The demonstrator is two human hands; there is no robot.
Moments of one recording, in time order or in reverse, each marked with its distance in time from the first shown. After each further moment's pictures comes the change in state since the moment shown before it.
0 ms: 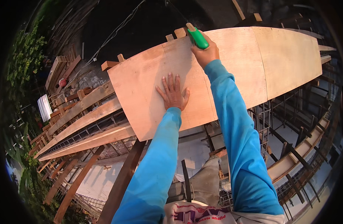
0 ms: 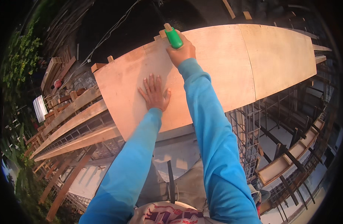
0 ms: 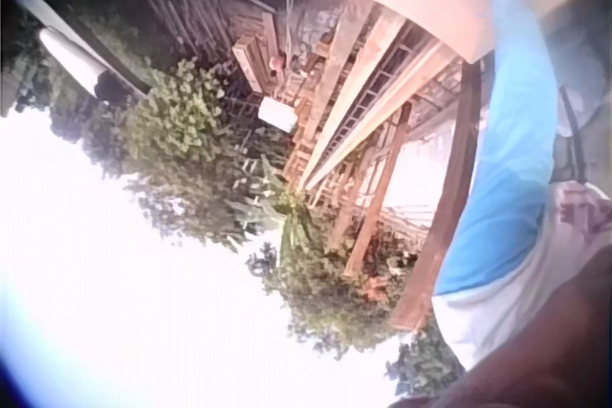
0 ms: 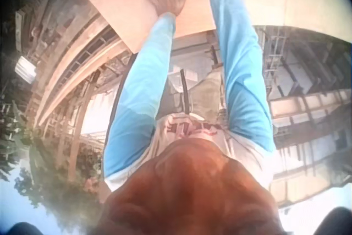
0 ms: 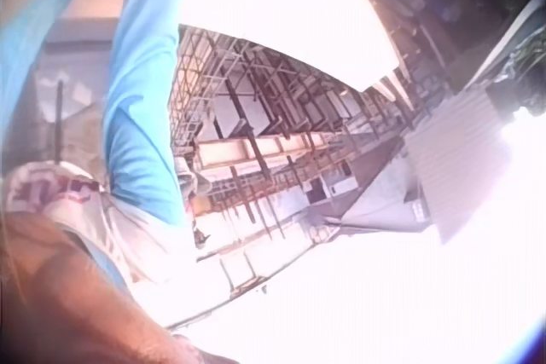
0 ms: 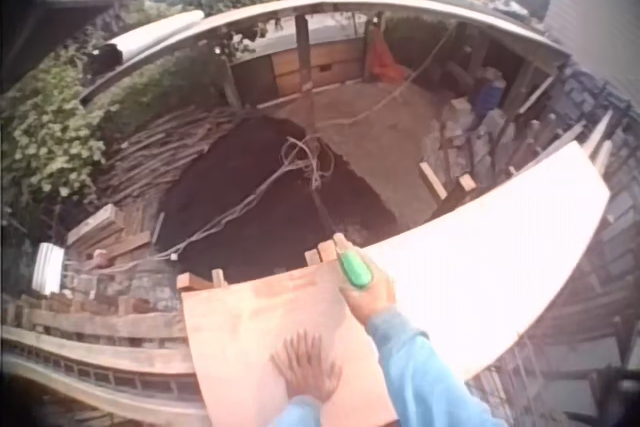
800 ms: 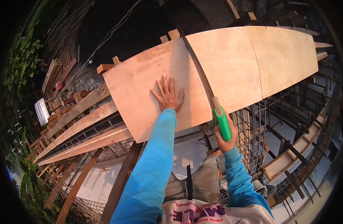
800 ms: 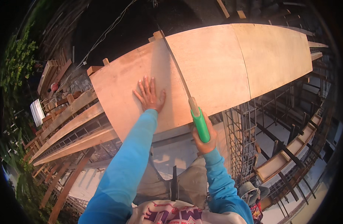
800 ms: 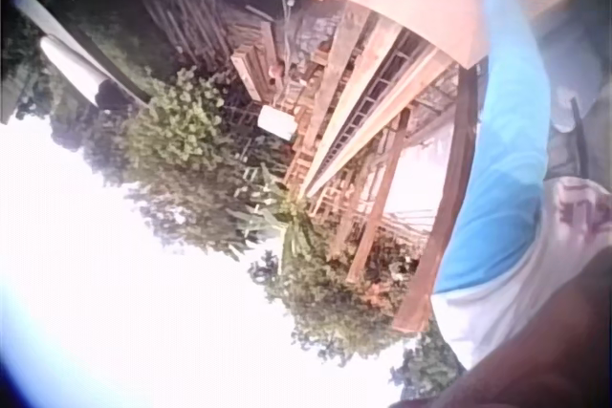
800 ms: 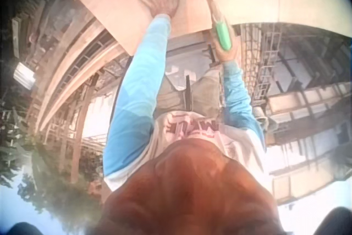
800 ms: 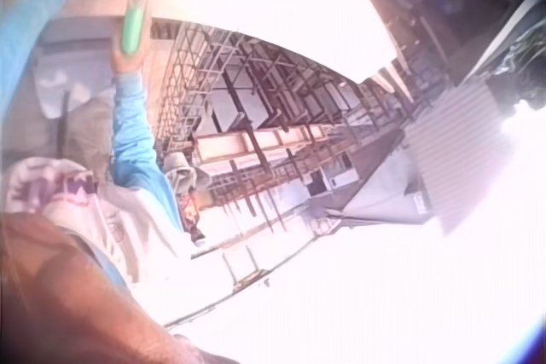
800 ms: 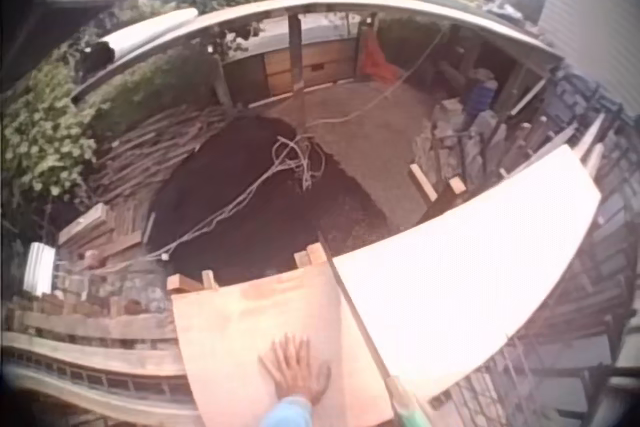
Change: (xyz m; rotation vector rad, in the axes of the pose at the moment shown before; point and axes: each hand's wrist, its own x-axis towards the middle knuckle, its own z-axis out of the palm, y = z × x) left_hand -0.009 -0.017 -0.014 0.010 -0.065 -0.063; right_hand -0.244 0.014 -0.108 0.087 -0.095 0.066
